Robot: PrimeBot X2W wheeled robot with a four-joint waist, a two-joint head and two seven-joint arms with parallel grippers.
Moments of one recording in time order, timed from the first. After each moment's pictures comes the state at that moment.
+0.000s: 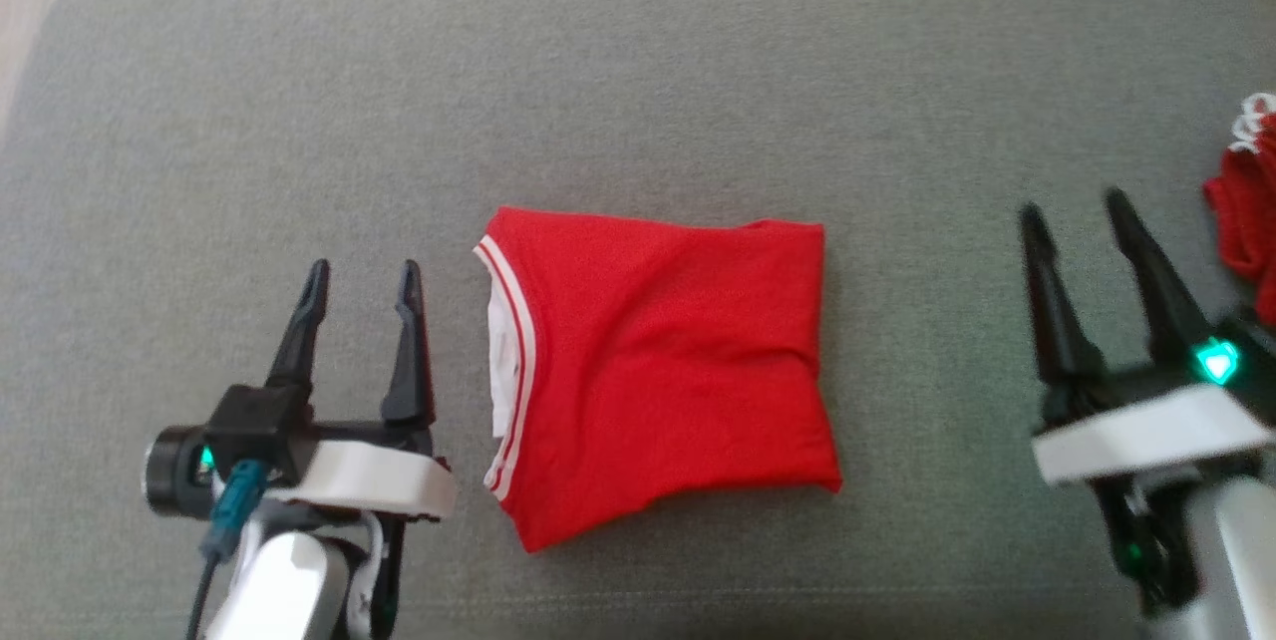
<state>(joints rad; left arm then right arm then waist) -0.09 0.20 -0.36 0.01 -0.27 0.27 -0.25 -0.10 -0.20 0.10 -0.05 0.32 0.13 -0.05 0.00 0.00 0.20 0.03</state>
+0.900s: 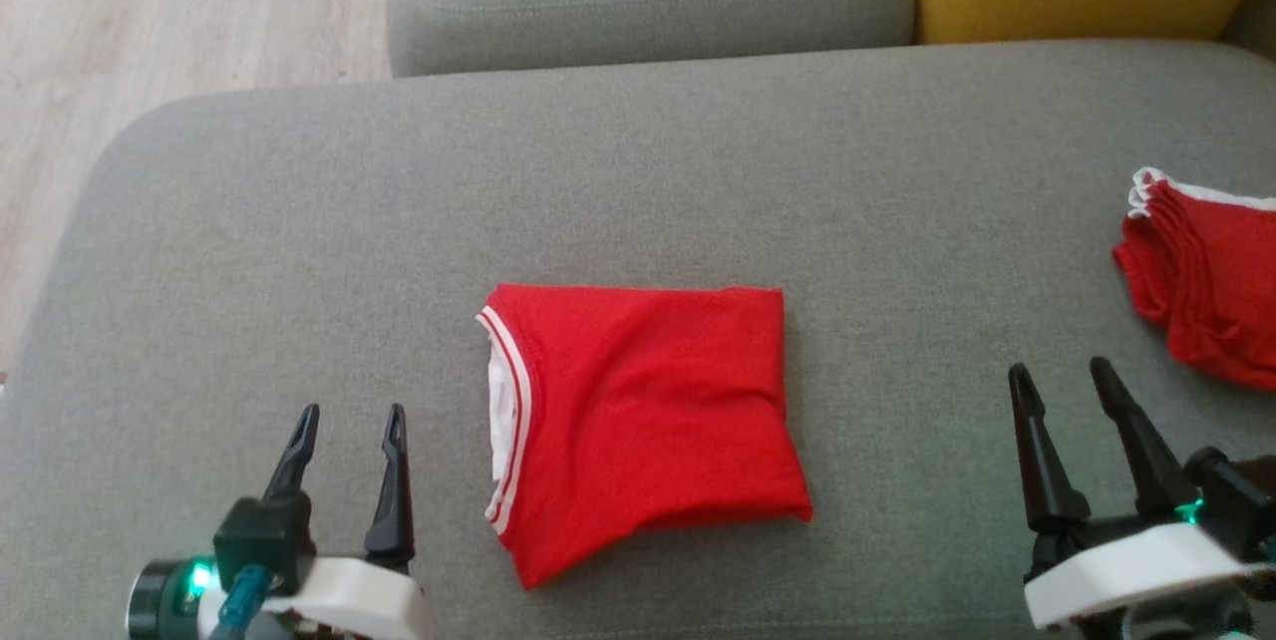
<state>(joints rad) 0.12 0.28 -0.37 -0.03 -0.26 0.32 -0.18 0.20 -0.09 0.00 -0.16 0.24 0.13 0.05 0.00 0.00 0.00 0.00</state>
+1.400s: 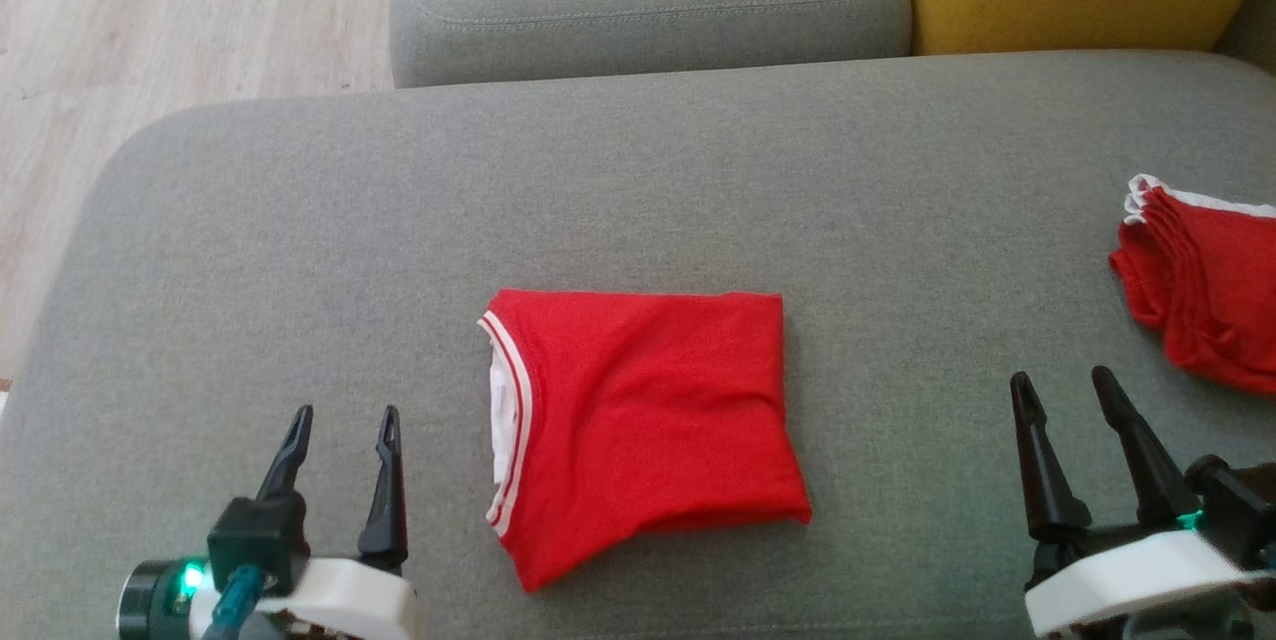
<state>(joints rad) 0.12 0.30 -0.38 -0.04 -0.26 0.33 -0.16 0.22 -0.07 -0.01 -0.18 0.23 0.13 0.06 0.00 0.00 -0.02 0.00</state>
